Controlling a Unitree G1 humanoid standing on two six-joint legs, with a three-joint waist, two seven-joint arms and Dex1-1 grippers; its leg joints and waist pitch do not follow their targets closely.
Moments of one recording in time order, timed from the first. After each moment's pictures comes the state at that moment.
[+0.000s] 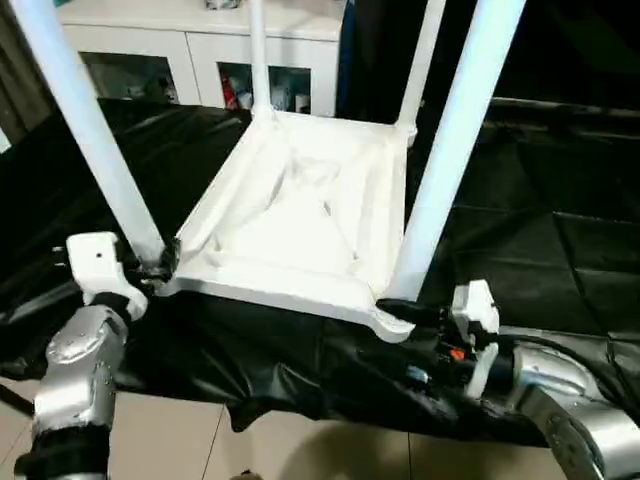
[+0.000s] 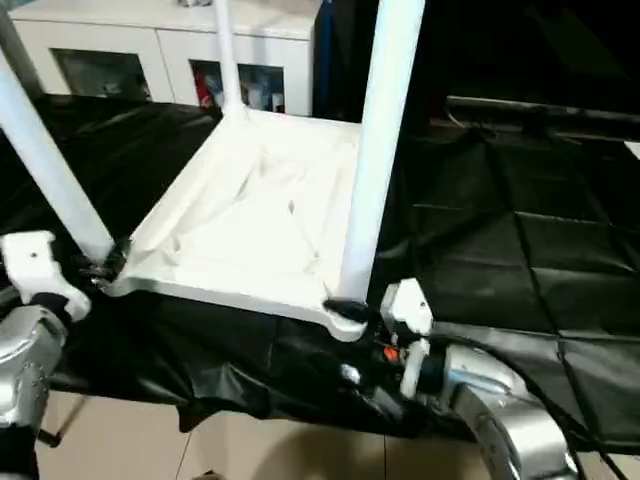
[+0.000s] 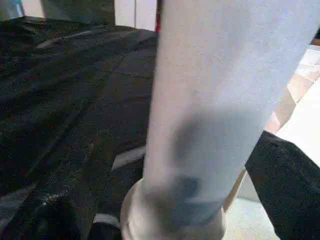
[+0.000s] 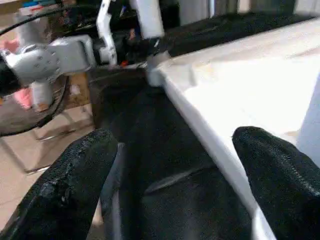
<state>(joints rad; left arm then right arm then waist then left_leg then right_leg) -0.26 0.31 0.32 0.36 -0.24 0.12 -0.31 -0.01 -0.40 0.12 -0.17 0.44 0.30 0.94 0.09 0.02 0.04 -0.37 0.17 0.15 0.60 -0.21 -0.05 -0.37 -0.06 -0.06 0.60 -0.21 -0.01</state>
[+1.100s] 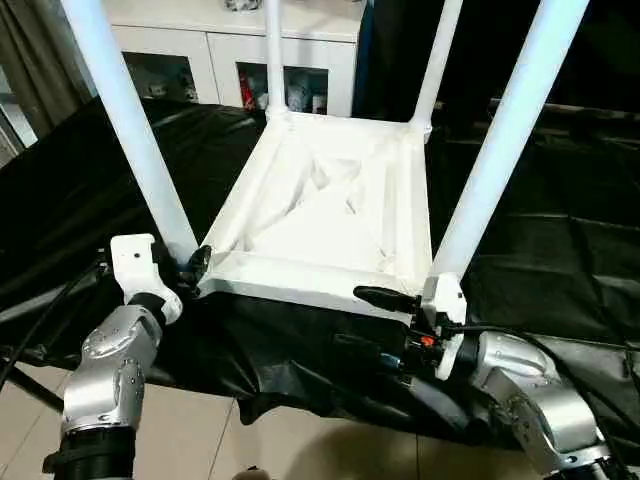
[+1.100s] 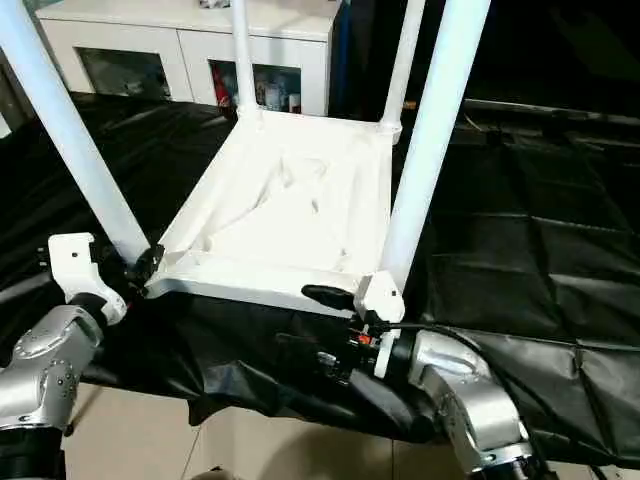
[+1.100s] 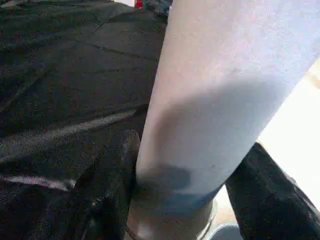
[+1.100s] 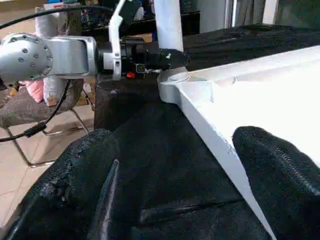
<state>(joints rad) -0.23 0.21 0.26 0.23 -0.28 0.29 -0.30 -0.11 -0.33 0.19 0.02 0.37 0.15 0.97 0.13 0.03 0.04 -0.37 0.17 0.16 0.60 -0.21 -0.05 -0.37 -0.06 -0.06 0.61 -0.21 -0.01</state>
